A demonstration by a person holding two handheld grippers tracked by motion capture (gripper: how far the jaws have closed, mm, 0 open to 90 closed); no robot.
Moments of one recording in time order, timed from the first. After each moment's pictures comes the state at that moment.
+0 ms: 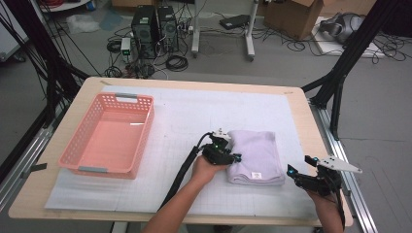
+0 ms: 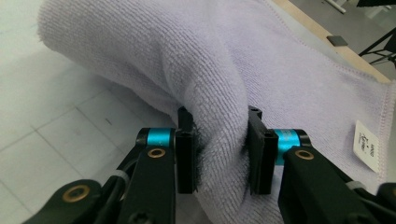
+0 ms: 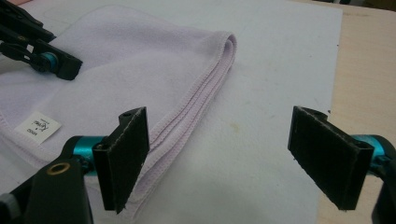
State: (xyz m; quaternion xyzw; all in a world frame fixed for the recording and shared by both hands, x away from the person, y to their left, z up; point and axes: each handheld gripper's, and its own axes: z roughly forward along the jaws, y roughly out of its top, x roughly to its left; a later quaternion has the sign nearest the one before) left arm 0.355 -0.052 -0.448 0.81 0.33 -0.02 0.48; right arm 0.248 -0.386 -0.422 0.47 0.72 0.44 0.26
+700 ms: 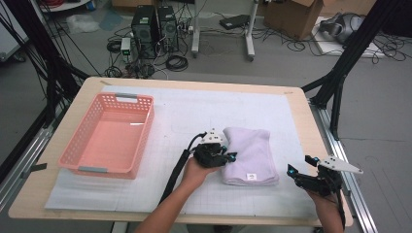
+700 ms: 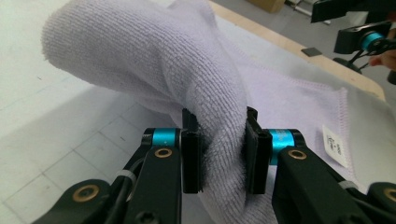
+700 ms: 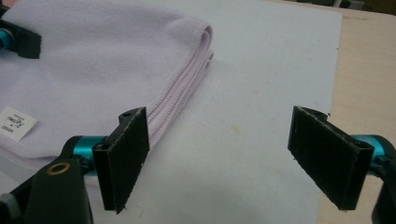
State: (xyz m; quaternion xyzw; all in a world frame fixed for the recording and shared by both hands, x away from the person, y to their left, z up) left arm 0.336 -0.022 -0.432 0.80 0.27 0.04 0.54; right arm 0.247 -0.385 -0.422 0.47 0.72 0.44 0.26
